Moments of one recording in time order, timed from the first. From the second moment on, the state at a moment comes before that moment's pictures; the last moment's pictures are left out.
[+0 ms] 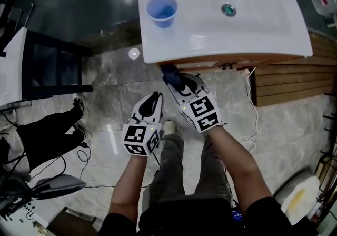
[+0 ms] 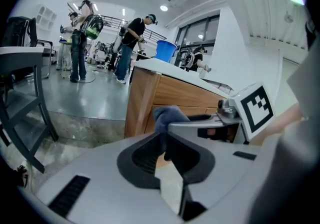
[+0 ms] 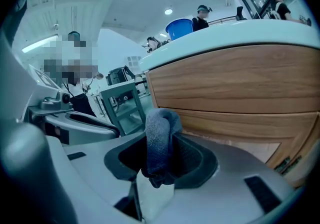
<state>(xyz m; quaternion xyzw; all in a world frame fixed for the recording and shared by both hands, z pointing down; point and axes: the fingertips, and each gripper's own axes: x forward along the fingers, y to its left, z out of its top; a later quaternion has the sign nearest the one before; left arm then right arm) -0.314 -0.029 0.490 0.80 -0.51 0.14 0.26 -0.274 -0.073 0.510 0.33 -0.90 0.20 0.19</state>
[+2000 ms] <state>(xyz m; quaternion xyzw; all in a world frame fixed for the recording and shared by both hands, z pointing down) -0.307 -0.028 0.515 0.77 -0.55 0.13 0.28 -0.225 -0.055 0.544 0.33 -0.90 0.20 0.20</state>
